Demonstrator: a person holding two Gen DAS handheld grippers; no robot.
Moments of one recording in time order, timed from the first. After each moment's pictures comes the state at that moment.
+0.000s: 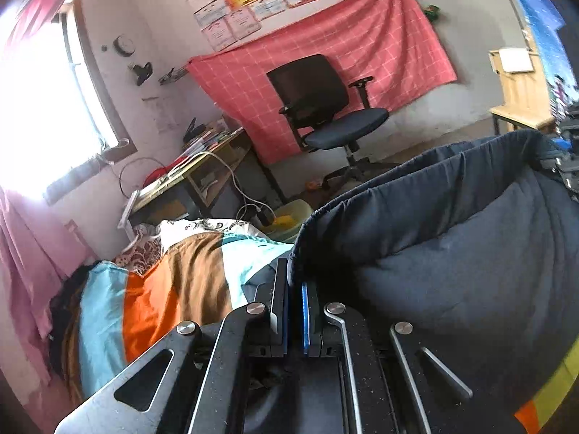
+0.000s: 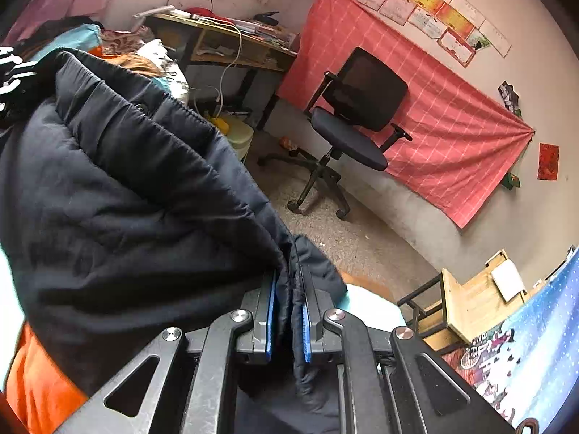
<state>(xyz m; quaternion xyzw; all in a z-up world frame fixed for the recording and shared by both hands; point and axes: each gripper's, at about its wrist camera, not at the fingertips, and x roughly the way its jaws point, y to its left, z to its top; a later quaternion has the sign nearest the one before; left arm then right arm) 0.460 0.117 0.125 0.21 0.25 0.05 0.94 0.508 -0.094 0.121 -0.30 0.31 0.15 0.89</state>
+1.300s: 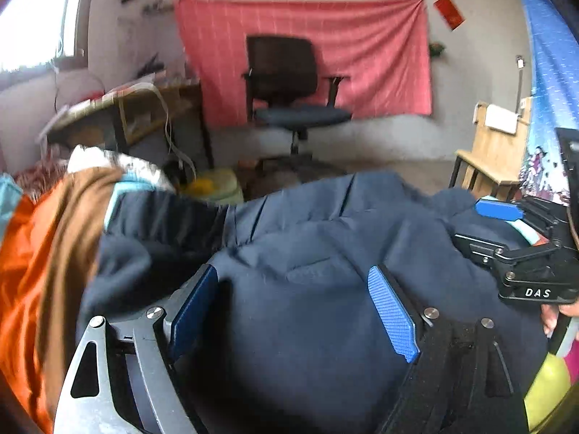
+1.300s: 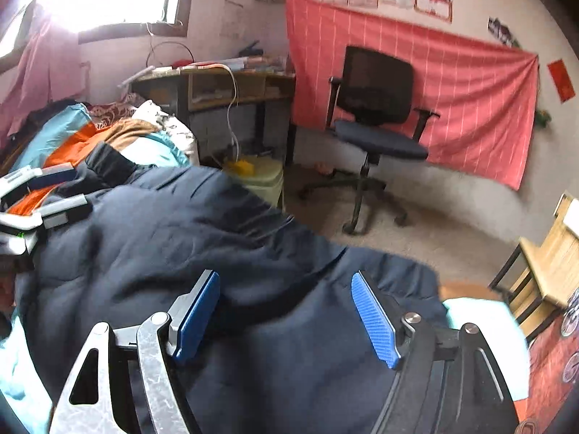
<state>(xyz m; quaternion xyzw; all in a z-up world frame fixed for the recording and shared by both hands) 0.534 0.124 0.074 0.03 0.31 -0.07 0.95 0.577 -0.091 0.071 -0.11 0.30 0.24 0.92</state>
